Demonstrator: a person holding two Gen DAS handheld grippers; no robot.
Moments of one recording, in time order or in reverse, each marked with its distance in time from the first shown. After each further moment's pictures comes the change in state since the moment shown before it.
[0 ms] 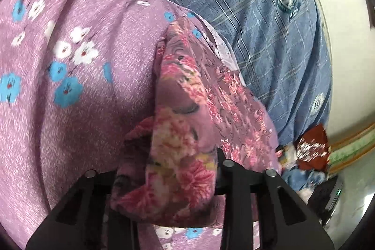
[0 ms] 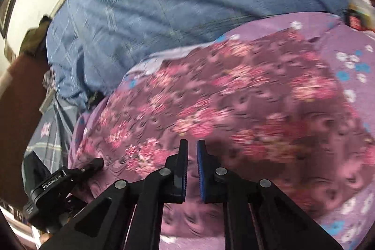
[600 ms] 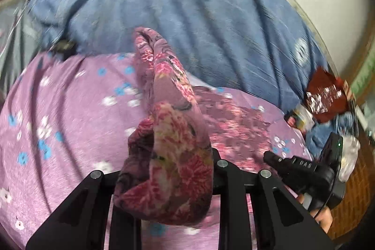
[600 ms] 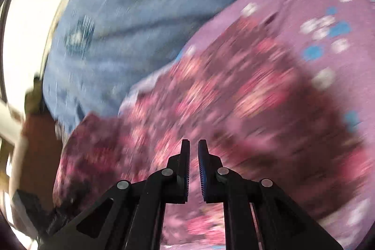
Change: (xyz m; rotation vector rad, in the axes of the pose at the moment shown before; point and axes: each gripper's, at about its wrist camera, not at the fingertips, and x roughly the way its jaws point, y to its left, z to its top) left arm -0.027 -0.146 -0.030 0.492 -0.126 0.102; right arm -0.050 -0.119 0.027 0.356 -0.050 0.104
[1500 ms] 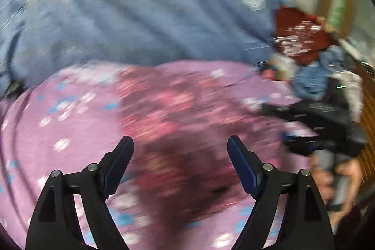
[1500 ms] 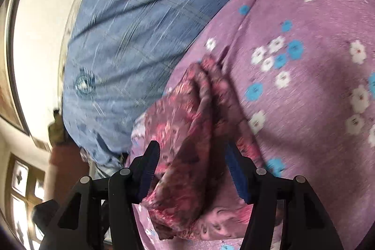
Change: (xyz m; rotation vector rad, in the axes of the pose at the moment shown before) left arm 0.040 -0.104 -0.041 0.286 0.092 -0.002; right arm -0.038 -0.071 0.046 0.118 0.021 0.135
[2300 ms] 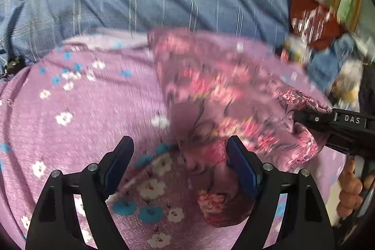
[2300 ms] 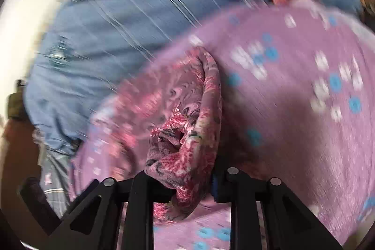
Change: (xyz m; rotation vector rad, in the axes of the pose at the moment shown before) left arm 0.043 0.032 -0.037 0.034 0.099 -0.003; right arm -0.004 0.018 -0.052 -0.122 -0.053 -0.351
